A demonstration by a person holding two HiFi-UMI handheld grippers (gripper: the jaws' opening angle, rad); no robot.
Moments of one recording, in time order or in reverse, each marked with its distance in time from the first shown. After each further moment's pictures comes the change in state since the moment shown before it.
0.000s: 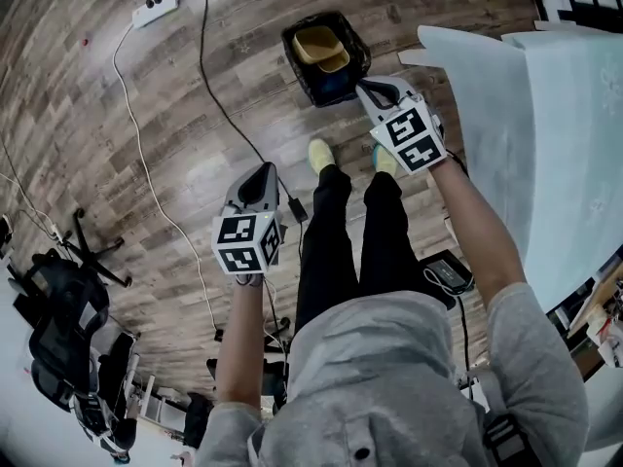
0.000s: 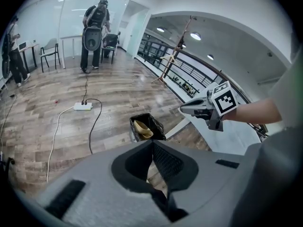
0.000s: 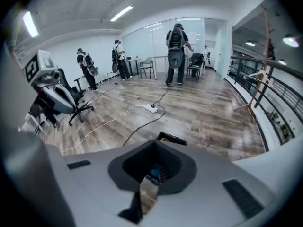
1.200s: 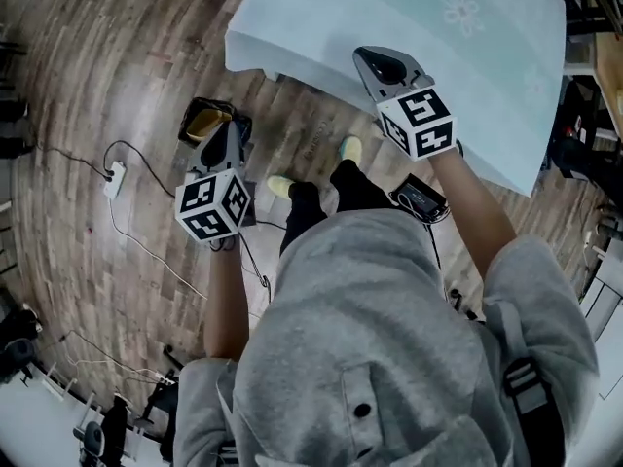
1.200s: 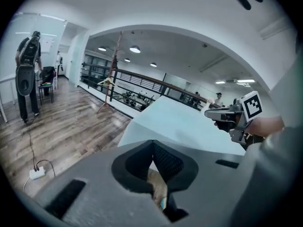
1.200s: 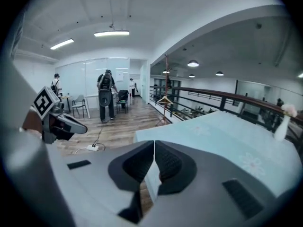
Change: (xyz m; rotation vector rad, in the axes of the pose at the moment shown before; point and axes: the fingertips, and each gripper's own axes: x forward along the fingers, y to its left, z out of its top) left arm -0.049 -0.307 0.141 0.525 -0.196 -0.421; right arm -0.463 -0.049 -0.086 0.505 -0.364 -0.785
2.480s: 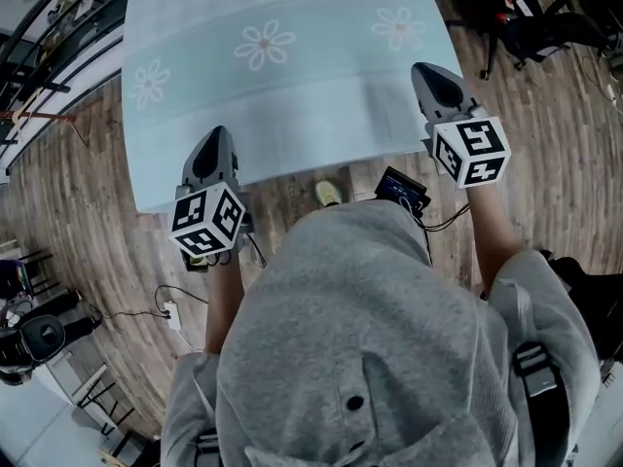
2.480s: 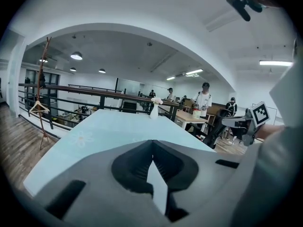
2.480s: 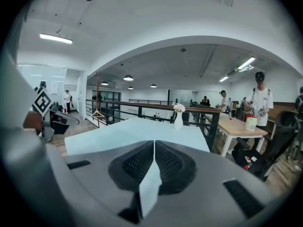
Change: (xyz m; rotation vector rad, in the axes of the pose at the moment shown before) left arm 0.139 -0.395 0.099 0.385 -0.052 -0.452; right arm -0.398 -0.297 -0.130 0.303 -0.129 -0.708
